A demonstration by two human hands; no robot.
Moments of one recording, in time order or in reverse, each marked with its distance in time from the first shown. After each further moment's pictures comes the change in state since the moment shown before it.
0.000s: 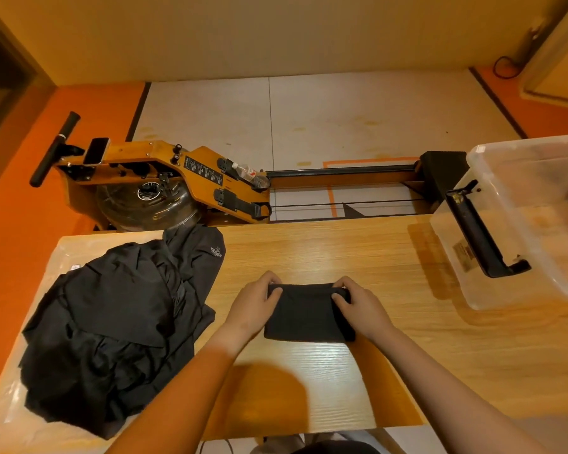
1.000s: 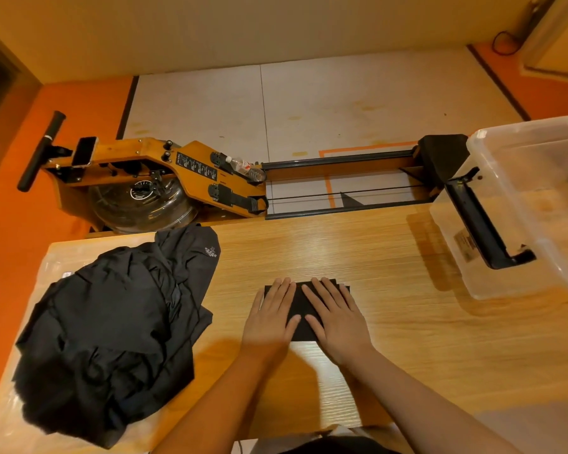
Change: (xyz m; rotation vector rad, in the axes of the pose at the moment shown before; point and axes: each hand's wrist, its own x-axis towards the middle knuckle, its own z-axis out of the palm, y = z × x) left_hand -0.013 -0.020 0.057 0.653 -0.059 0.142; right_hand -0.006 0.016 0.063 -0.549 0.038 -0.257
